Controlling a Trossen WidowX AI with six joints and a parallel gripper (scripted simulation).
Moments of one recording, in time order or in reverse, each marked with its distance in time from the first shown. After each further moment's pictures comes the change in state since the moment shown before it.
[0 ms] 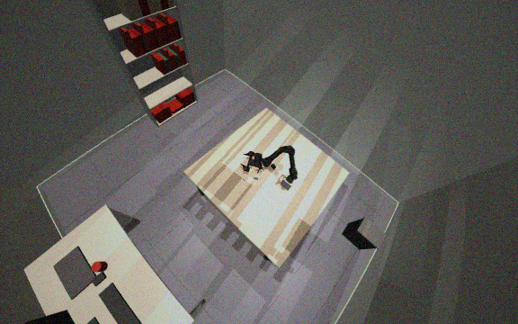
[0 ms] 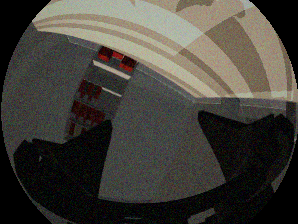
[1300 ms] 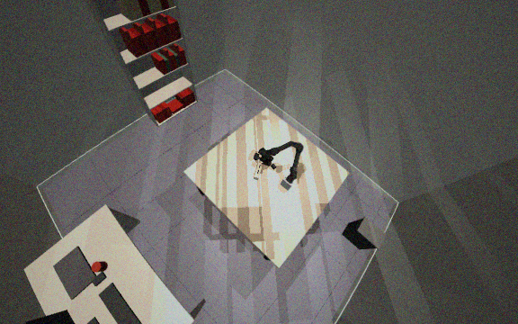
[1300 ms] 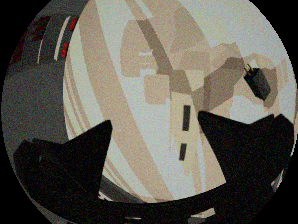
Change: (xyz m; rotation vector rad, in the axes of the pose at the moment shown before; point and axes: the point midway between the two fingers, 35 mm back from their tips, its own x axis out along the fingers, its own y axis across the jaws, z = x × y) arm -0.039 0.041 0.198 -1.264 -0.243 -0.691
